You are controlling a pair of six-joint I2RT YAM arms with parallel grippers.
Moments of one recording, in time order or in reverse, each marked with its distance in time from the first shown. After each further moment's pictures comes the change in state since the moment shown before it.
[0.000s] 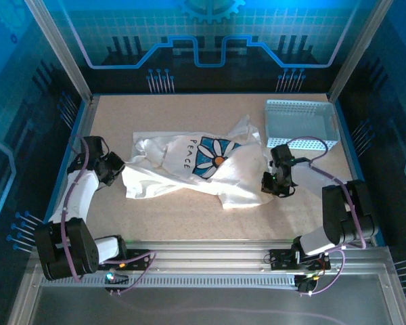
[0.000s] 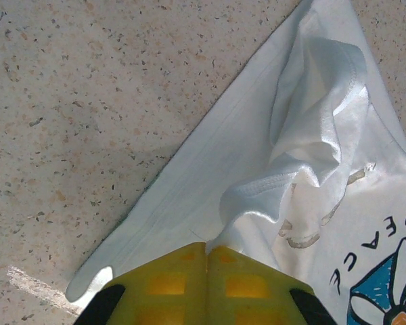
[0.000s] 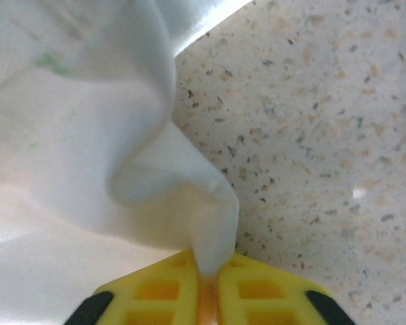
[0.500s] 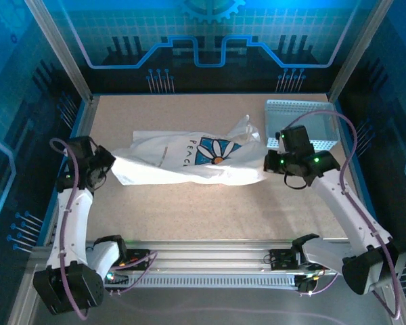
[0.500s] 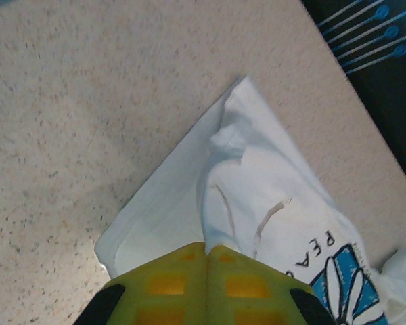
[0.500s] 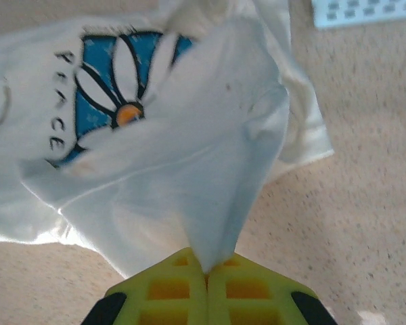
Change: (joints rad) left arm 0.006 -0.243 0.078 -0.055 -0.100 -0.021; right arm 0.109 -0.348 0.341 -0.257 0.074 0.013
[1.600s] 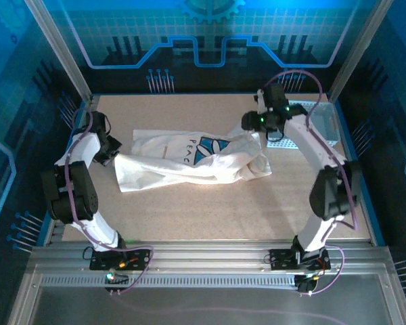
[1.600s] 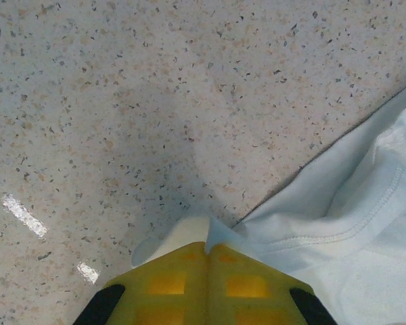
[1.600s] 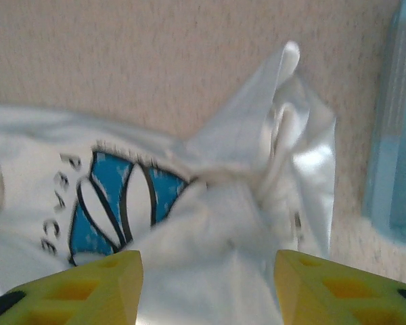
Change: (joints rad) left arm 0.001 0.727 0.318 -0.042 -0.095 0.002; right arm -0.042 0.544 0.380 0.157 -0.033 -0.204
